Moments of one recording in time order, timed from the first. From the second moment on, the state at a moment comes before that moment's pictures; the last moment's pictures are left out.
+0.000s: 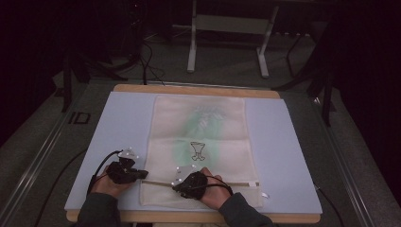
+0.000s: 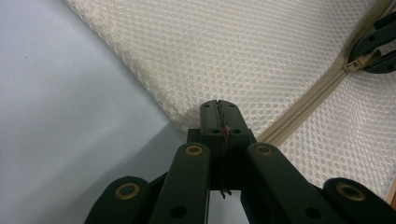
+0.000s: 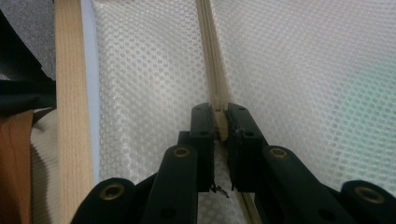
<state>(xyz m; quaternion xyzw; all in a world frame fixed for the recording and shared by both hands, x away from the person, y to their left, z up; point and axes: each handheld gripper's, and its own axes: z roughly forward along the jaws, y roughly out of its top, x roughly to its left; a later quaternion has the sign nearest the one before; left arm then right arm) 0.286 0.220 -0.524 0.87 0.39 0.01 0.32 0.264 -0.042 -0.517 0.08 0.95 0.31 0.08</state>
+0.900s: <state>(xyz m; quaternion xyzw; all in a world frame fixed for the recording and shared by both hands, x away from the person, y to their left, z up) 0.285 0.220 -0.524 0.86 0.39 0.01 0.32 0.261 -0.069 -0.517 0.09 0.95 0.30 0.08</state>
